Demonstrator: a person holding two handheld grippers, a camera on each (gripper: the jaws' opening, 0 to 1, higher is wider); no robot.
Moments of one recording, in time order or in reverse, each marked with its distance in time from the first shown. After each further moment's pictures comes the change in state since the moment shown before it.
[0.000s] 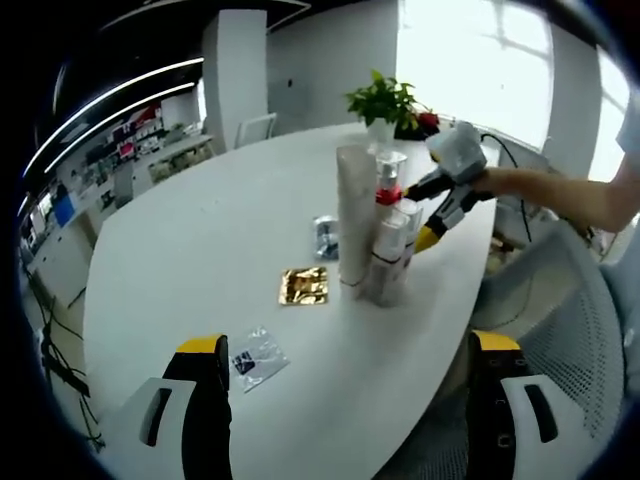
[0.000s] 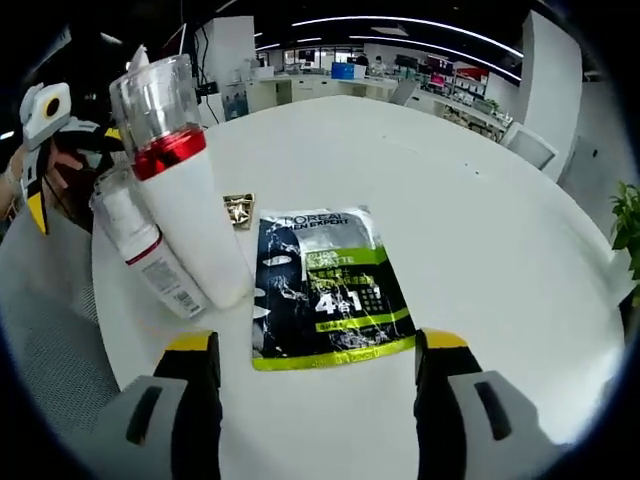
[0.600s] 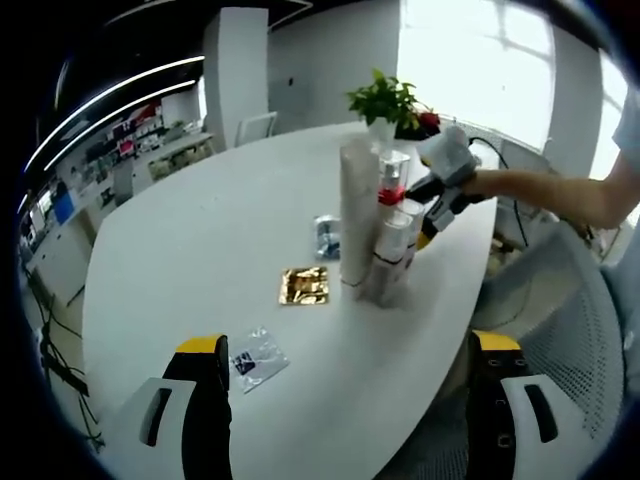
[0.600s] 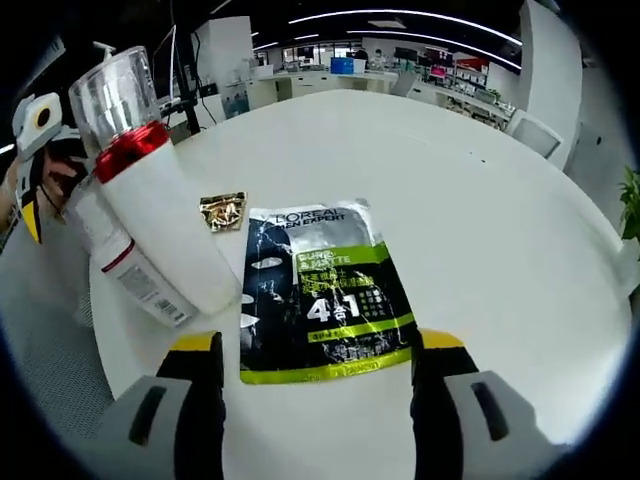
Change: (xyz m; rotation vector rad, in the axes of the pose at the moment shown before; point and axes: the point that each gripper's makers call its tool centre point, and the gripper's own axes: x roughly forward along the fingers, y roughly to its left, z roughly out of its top) left arm 0.003 0.003 0.001 -0.002 0.011 -0.001; right arm 0.014 -0.007 -0.002 0.042 0.006 0.034
